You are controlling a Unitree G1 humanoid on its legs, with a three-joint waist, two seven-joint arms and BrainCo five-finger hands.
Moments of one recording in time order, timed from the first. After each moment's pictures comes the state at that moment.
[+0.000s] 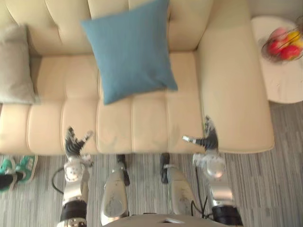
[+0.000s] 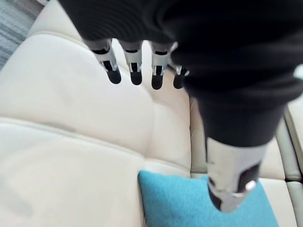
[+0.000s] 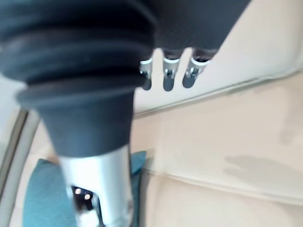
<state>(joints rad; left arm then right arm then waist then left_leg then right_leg) 0.05 0.05 0.25 0.39 -0.14 -0.11 0.21 0.12 -0.04 -0.08 0.14 -0.10 -0.07 -0.20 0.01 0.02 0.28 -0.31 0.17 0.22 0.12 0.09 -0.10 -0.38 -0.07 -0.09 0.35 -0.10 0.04</state>
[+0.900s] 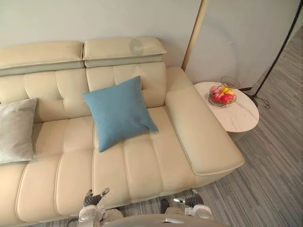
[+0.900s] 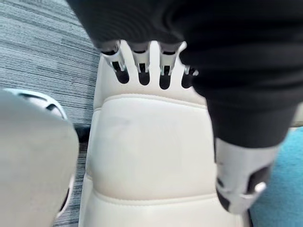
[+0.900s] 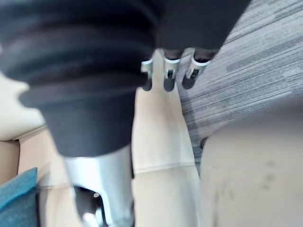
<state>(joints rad) 0.08 -0.05 0.39 0.94 0.11 -0.03 0.15 0.11 0.02 -0.25 0.81 -0.28 0.01 -0.11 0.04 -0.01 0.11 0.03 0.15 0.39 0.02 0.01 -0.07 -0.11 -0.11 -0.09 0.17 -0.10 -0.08</state>
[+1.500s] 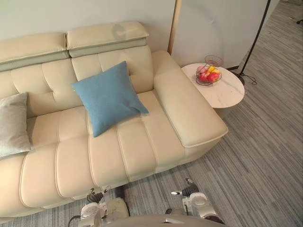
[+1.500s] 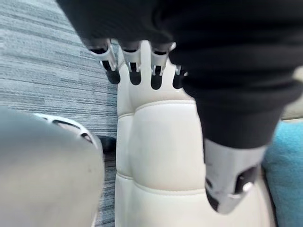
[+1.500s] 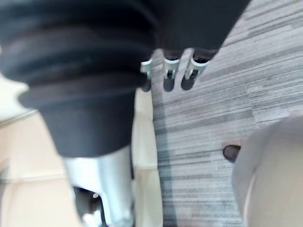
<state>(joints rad) 0.07 -0.02 0.31 0.95 0.00 -0.02 0.19 -0.02 -0.04 -0.18 0.92 -0.32 0.03 -0.15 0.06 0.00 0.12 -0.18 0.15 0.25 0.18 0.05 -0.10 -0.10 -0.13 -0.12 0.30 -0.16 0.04</state>
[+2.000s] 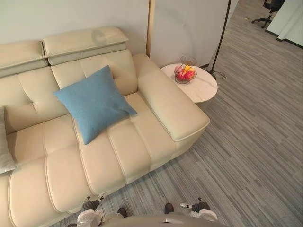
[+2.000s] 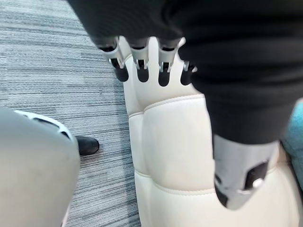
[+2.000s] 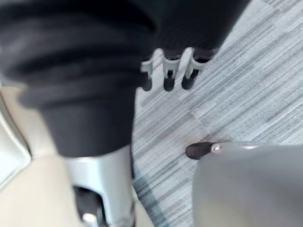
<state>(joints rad) 0.09 -0.01 0.34 1.00 0.00 -0.02 0.18 0.07 0.00 -0.40 0.96 -0.23 0.03 -0.16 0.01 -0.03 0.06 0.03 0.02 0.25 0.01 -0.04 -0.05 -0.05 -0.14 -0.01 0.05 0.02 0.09</state>
